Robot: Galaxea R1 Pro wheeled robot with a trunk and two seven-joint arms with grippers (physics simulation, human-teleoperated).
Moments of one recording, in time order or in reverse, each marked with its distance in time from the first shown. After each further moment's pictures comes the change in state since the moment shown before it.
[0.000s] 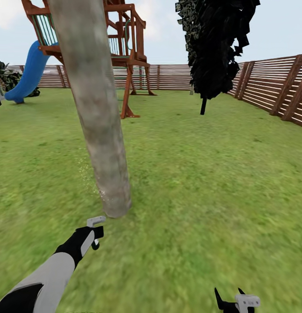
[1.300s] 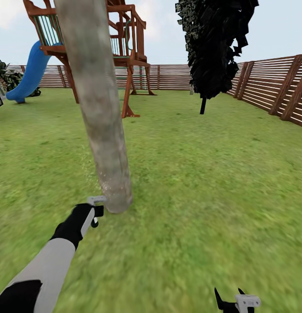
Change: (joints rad) left arm -0.045 0.002 -0.111 -0.284 0.001 0.254 0.011; right arm 0.000 0.000 0.000 0.001 0.001 0.000 0.000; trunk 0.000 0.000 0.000
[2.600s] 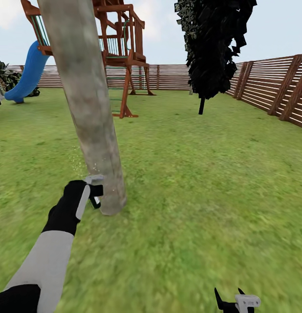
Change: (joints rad) left arm -0.023 -0.022 -0.004 -0.395 0.046 0.330 -0.008; right arm 0.000 0.000 0.000 0.000 0.000 0.001 0.000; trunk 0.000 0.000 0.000
